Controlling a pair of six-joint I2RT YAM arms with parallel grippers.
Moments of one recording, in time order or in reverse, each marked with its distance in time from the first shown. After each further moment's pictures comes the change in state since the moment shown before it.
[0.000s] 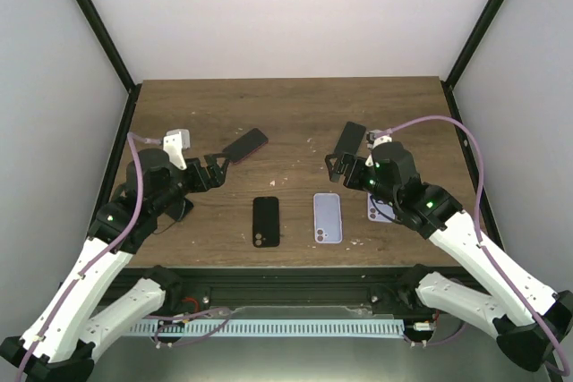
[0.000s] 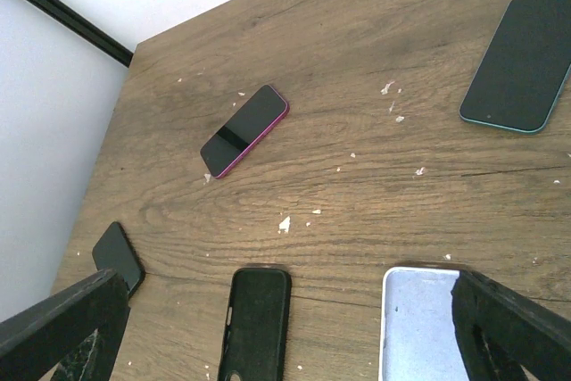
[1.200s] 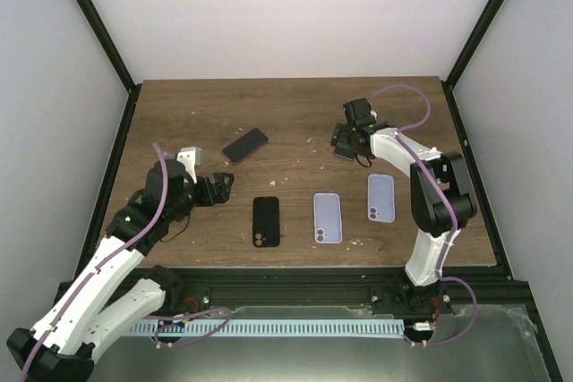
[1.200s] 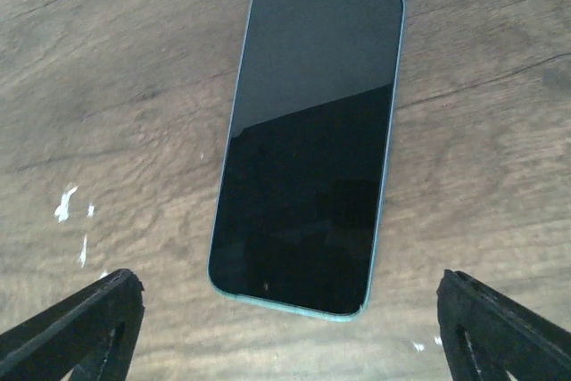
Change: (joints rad) left arm 0.000 0.001 -0.177 0.008 -0.013 0.066; right arm -0.322 0.902 0.317 0.127 0.074 -0.134
